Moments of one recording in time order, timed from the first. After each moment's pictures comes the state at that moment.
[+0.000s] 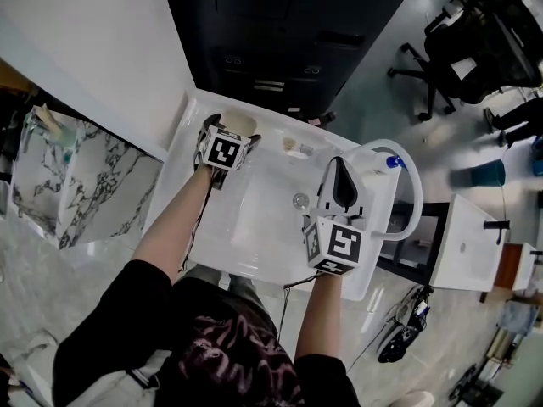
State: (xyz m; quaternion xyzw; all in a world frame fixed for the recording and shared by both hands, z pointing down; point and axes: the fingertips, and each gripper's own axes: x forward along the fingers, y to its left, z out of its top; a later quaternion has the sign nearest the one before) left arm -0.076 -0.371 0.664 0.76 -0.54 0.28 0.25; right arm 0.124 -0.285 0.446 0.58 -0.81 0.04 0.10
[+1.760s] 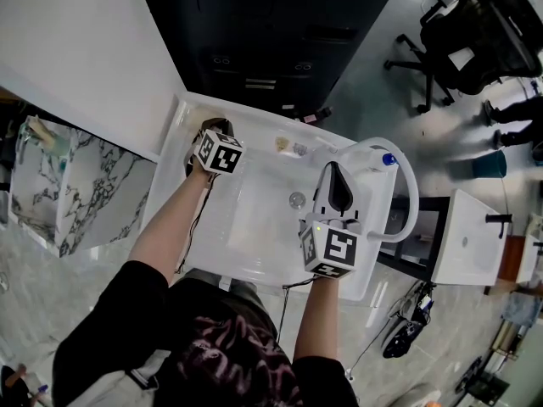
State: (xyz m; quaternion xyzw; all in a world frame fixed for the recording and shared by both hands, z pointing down) left arm -0.092 -0.379 0.674 0.71 -0.58 0.37 0.16; right arm 0.139 -0.286 0.472 0.58 -0.81 0.05 0.11
